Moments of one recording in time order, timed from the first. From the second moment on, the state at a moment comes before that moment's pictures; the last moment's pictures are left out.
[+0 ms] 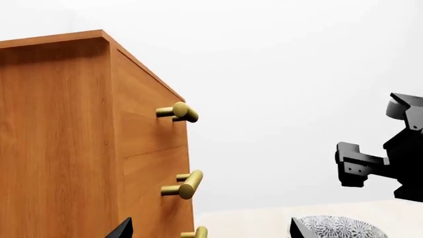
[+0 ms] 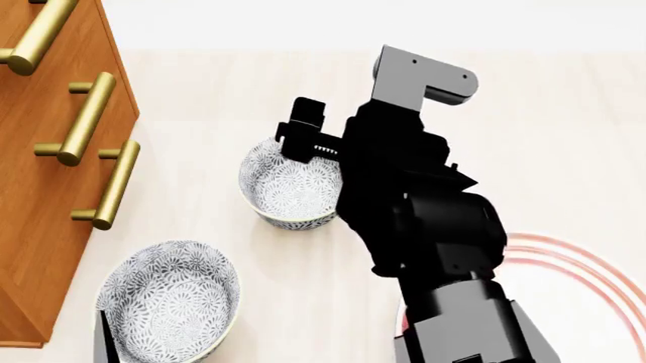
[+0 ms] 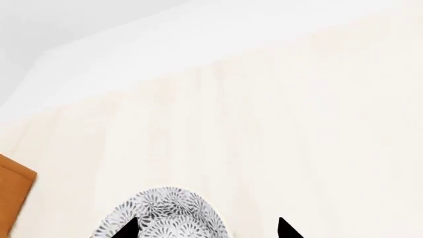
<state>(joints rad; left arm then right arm) 0.08 -0.25 0.28 0.14 0.08 0.51 -0.43 1.30 0.02 -0.43 0.97 0.87 0.55 0.38</state>
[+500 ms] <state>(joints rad) 0.08 -0.26 0.29 0.13 0.06 0.49 -0.44 1.23 0.05 -0.43 0.86 0.96 0.61 0.46</state>
